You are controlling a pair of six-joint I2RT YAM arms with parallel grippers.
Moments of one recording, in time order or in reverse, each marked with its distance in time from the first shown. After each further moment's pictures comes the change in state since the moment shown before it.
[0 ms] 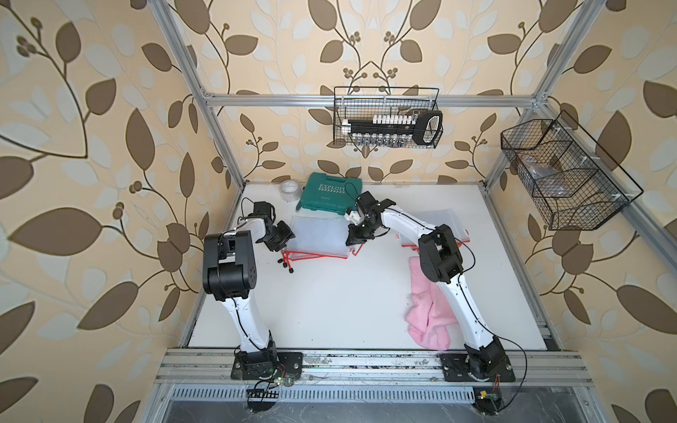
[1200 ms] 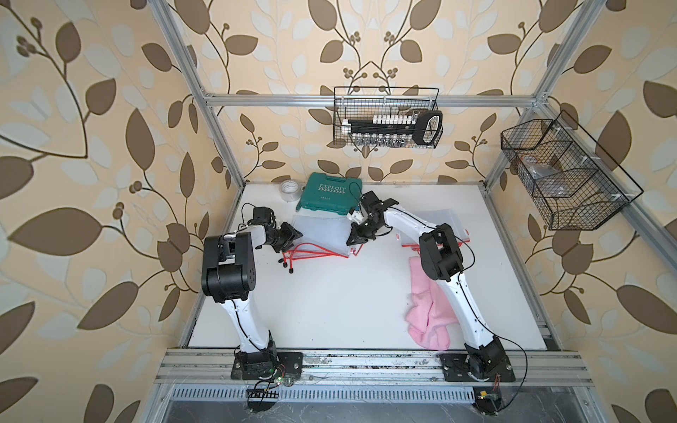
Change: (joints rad) left arm -0.003 -0.021 -0.123 0.213 0.256 -0.039; right arm -0.029 0.030 0.013 -0.003 -0.107 0.019
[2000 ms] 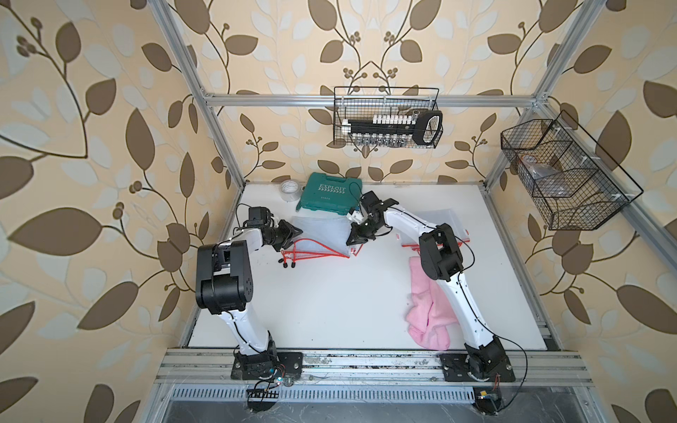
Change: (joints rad) left arm 0.013 -0.127 -0.049 0.002 0.064 -0.059; right arm -0.002 0.002 0.002 0.002 -0.010 0.003
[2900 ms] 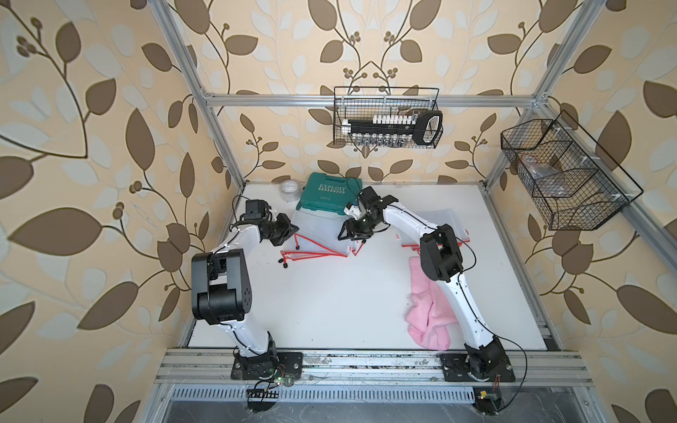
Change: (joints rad) left arm 0.000 -0.093 0.077 -0.101 -0.034 0.007; right arm 0.008 -0.029 0.060 -0.013 0.048 -0.010
